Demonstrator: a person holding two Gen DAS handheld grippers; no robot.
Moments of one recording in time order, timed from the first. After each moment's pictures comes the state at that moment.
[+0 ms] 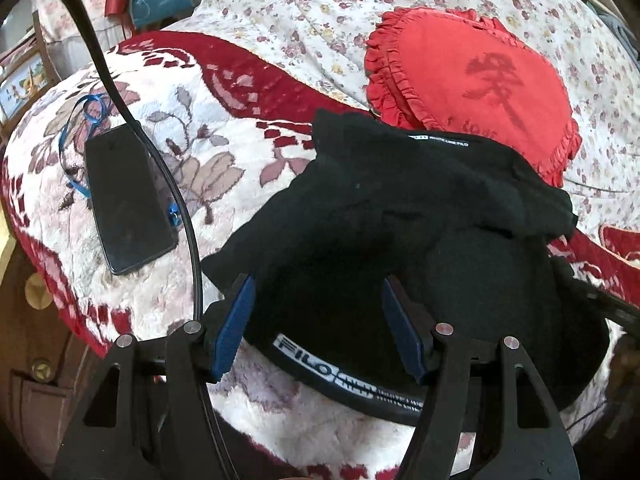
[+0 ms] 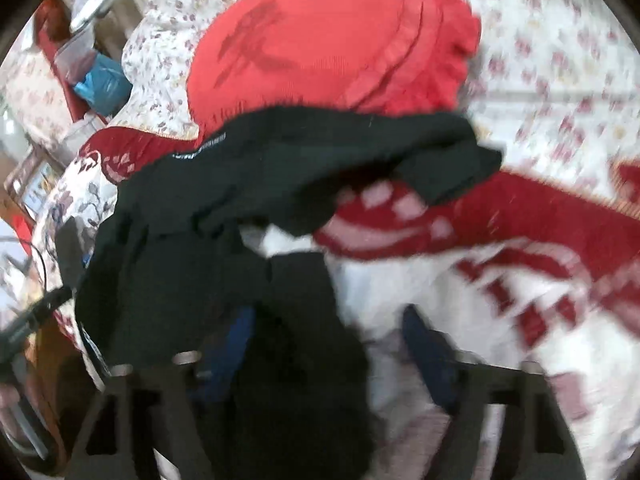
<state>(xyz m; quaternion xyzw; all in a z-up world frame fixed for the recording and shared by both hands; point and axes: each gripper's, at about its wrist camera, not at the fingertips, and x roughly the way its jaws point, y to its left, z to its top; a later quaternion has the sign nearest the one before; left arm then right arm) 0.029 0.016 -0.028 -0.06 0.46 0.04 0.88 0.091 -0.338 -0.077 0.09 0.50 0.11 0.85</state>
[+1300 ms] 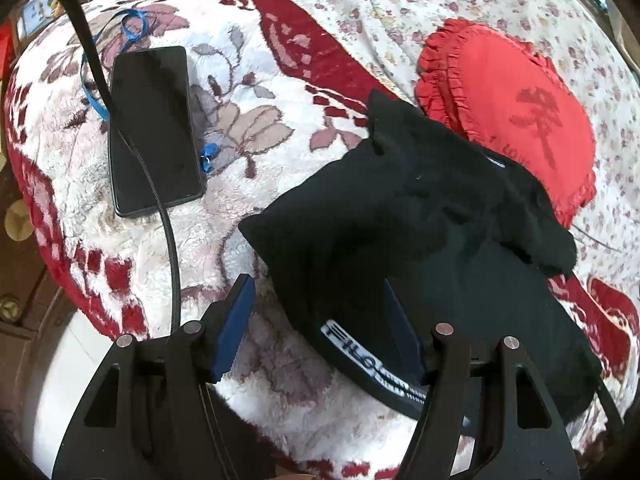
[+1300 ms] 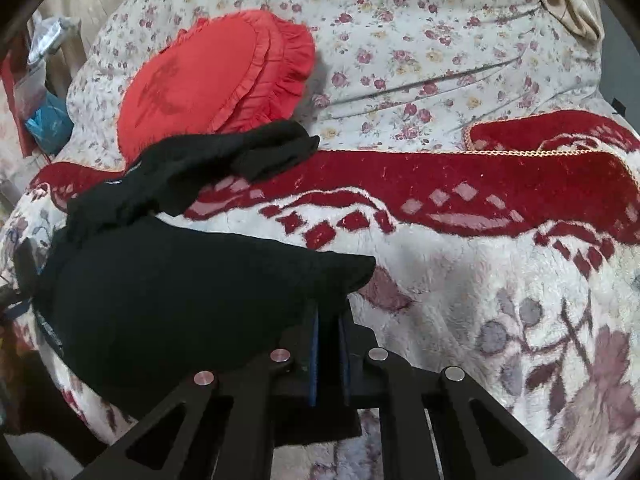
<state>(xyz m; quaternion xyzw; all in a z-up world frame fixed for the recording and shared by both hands) 0.027 0.064 -0.057 -0.18 0.49 0.08 0.85 -0.029 -0.426 -0.048 0.07 0.45 -0.04 0.89</state>
